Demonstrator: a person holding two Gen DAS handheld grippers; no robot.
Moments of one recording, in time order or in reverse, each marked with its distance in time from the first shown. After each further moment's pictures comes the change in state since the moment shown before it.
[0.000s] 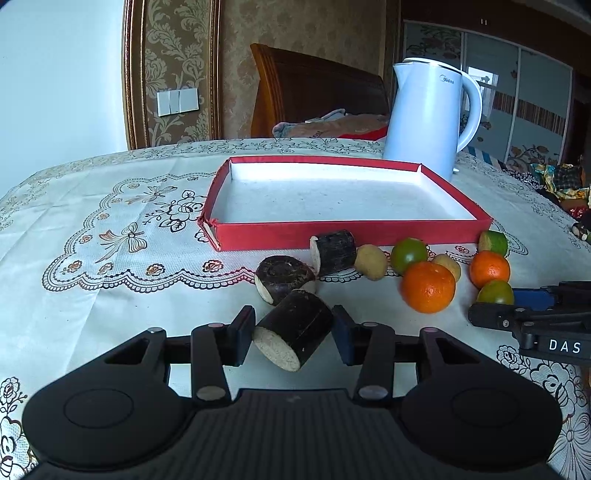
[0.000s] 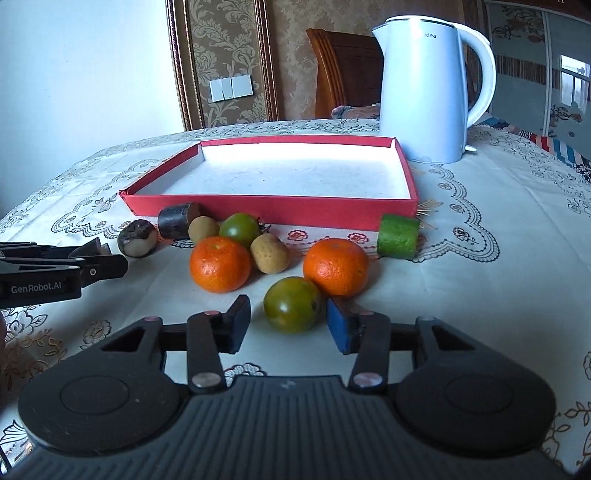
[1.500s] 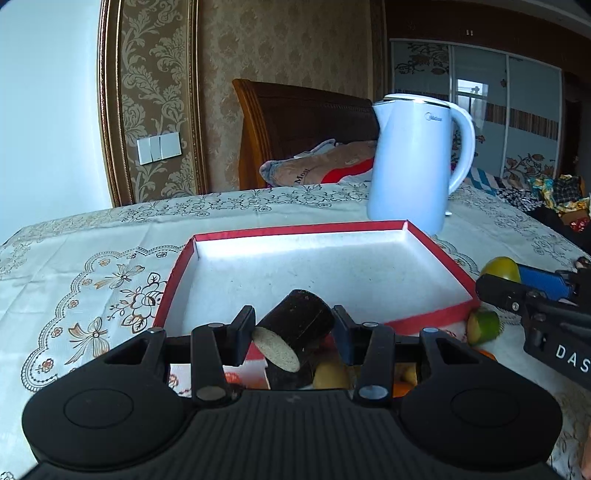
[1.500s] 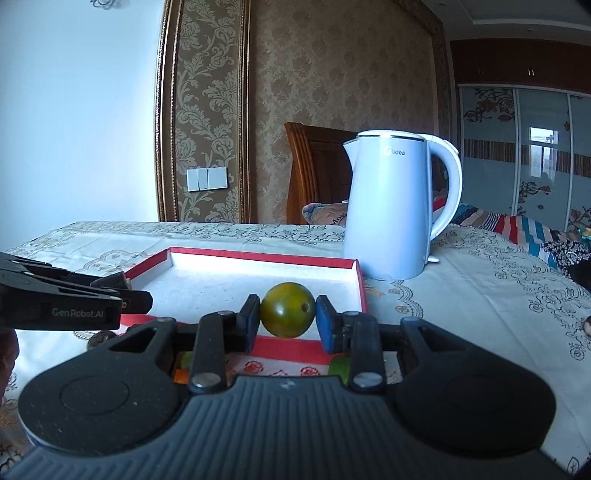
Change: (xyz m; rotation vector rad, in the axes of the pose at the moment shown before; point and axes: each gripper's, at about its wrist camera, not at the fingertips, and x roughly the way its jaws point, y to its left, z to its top) left arm 0.030 -0.042 0.073 0.046 -0.087 0.013; right arm -0.015 -0.015 0.052 -0.042 -0.298 -0.112
